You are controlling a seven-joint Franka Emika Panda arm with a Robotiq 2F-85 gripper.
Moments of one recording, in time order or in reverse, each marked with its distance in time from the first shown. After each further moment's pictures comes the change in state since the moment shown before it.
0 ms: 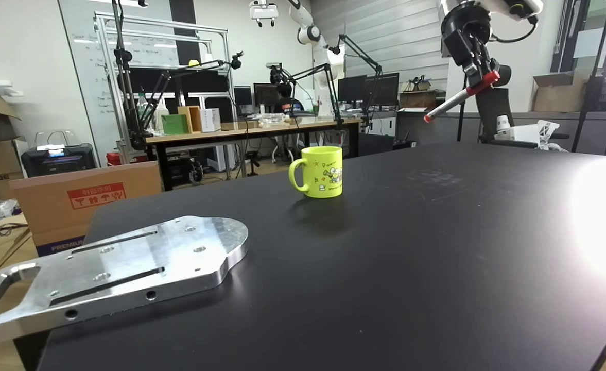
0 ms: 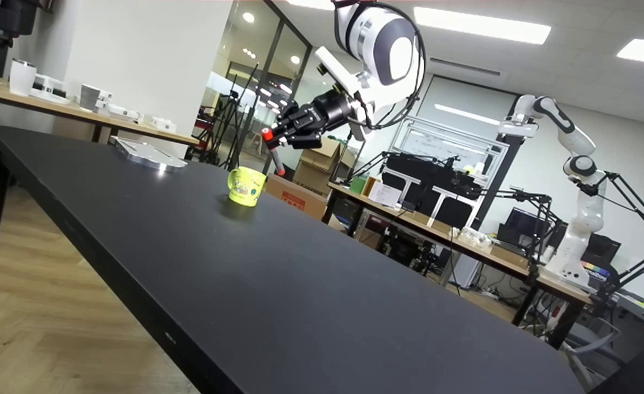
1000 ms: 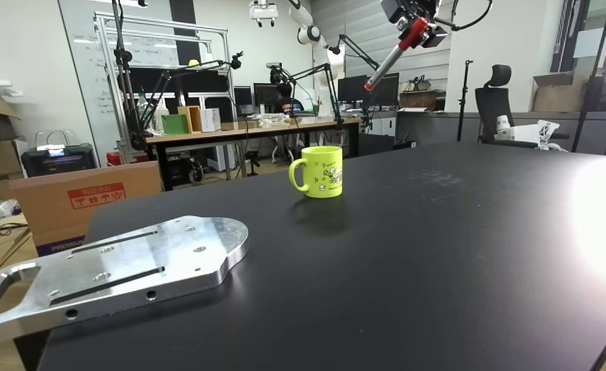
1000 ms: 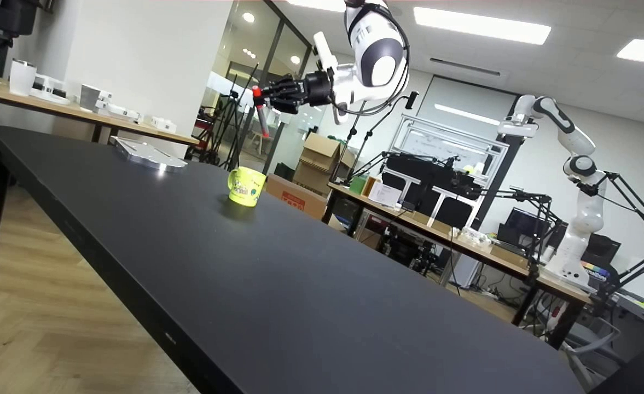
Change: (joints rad) arm 0.031 0.250 0.079 0.455 0.349 -0.224 0.406
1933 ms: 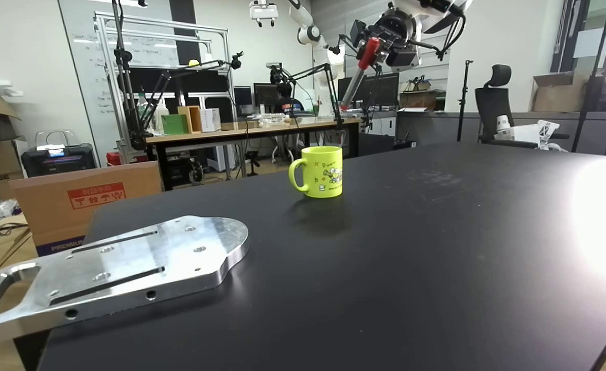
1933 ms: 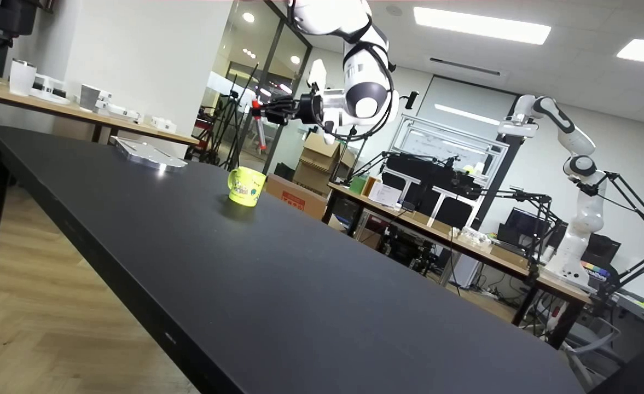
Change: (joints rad) arm 0.008 0.262 0.052 0.296 0.170 0.051 0.335
